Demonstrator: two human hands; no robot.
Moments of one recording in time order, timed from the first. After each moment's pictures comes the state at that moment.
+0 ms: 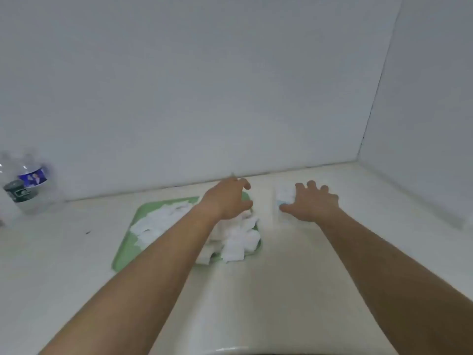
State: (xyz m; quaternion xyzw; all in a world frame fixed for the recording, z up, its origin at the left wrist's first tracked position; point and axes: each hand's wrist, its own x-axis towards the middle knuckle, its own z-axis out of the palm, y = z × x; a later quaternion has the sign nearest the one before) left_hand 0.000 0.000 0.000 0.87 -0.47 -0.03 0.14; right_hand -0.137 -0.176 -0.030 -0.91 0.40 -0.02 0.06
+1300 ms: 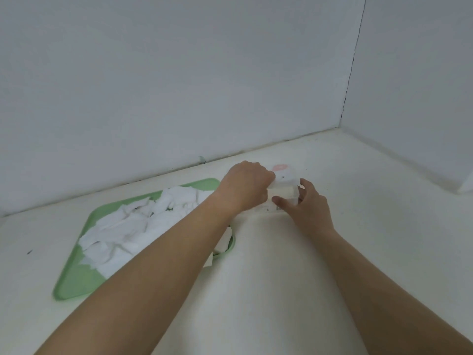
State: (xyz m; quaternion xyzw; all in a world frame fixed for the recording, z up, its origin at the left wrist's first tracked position) left_hand -0.039 -0.116 -0.026 0.77 -0.62 0.14 -0.05; right_hand -0.169 -0.217 -0.127 -0.76 0.40 -0.28 0.43
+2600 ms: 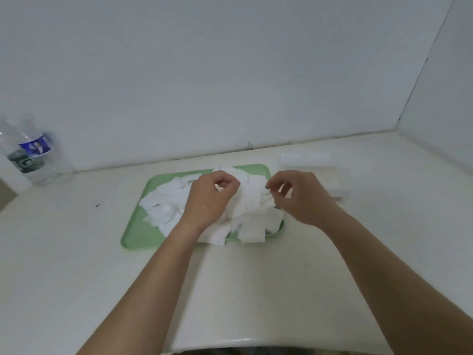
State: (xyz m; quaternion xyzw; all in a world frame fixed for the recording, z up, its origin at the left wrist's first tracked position) left_hand 0.007 0.071 -0.047 0.81 -0.30 -0.04 0.49; right_hand -0.115 -0.108 -0.058 -0.92 0.11 -0.24 0.29
